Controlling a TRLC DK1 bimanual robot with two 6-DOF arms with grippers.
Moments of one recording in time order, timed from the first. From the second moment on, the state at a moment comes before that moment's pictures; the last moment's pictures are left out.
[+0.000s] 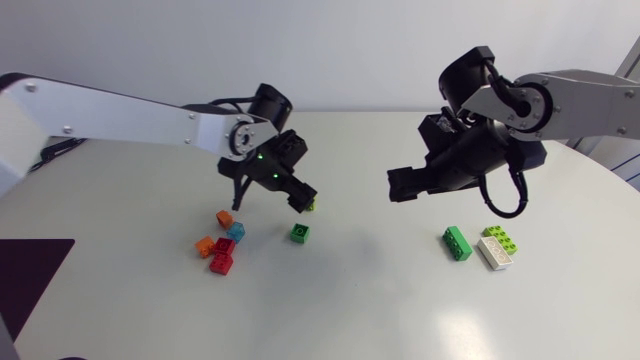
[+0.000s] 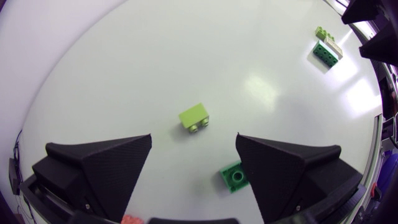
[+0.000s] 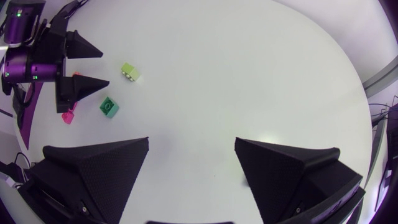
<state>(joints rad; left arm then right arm) -0.51 2.00 1.42 -0.42 0.04 0.29 0.31 1.51 1.16 -0.65 -0.06 0.04</state>
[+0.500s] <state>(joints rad) -0.53 2.20 1.60 -0.46 0.04 0.26 0.27 1.51 1.15 -0.65 -0.06 0.04</state>
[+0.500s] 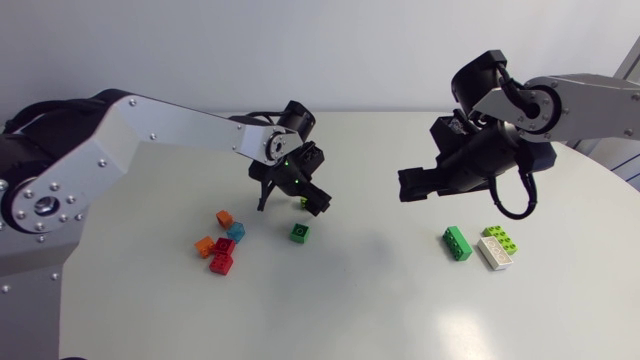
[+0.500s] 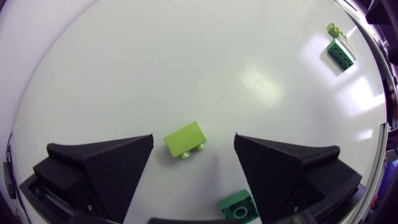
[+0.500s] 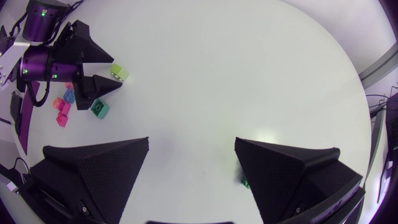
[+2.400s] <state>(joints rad) -0.54 2.26 1.81 -0.74 0.04 0.05 0.28 1.43 1.11 -0.65 -0.06 0.04</state>
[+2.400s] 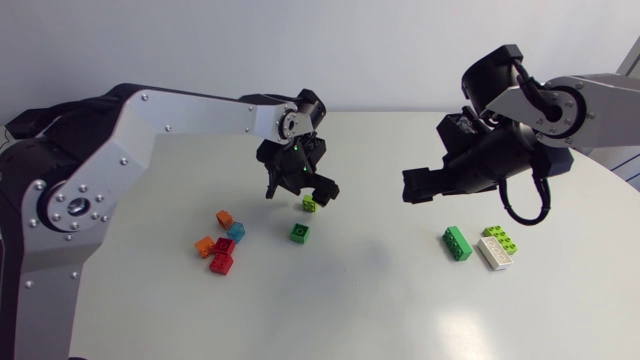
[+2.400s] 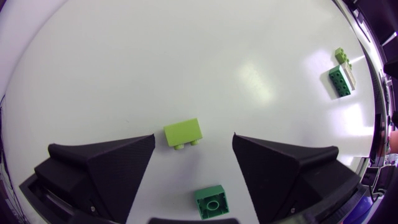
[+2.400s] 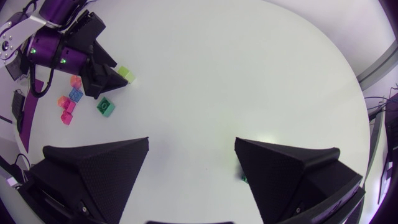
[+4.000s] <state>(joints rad) -0.57 2.36 1.97 -0.83 0.02 0.01 0.27 1.42 1.09 -0.65 -0.06 0.04</state>
